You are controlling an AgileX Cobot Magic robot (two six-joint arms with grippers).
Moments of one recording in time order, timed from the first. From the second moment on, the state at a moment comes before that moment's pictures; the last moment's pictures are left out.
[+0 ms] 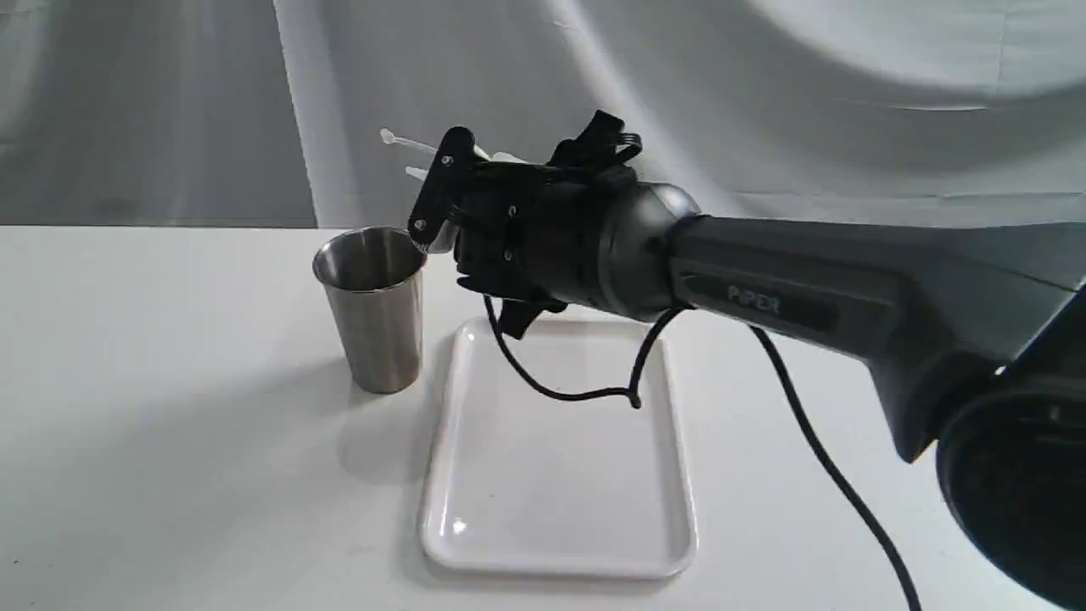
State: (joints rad) left arm -0.07 0.00 0.00 0.04 0.29 0.06; right arm 0.58 2.31 -1.89 -1.14 0.88 0.32
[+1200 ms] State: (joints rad) left arm -0.07 0.00 0.00 0.04 0.29 0.06; right arm 0.60 2.38 -1.96 -1.20 0.90 0.37
